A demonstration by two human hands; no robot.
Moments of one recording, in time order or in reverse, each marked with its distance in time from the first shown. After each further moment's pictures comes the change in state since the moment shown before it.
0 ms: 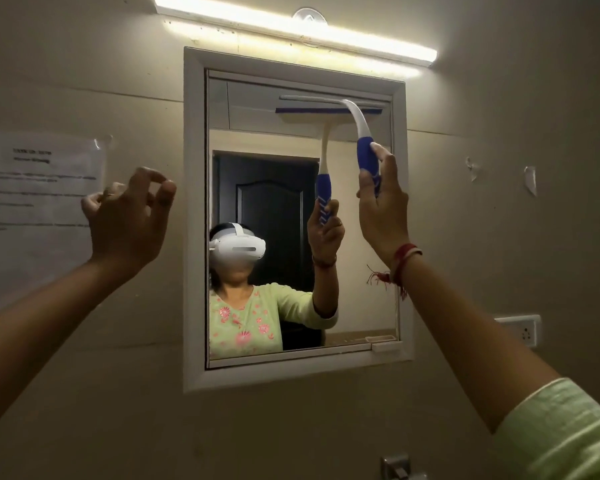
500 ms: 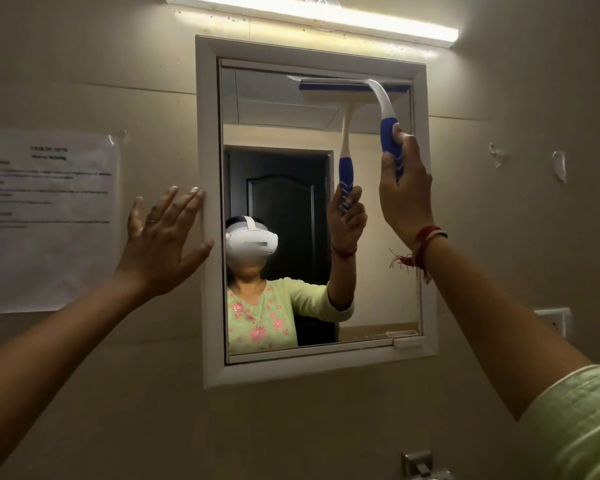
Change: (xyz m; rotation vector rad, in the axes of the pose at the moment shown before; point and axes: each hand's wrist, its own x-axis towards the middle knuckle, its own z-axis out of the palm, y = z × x) left_hand -0.027 -0.027 0.016 0.184 -0.391 0.269; right_hand 0.013 0.011 0.007 -0.060 0.044 -0.025
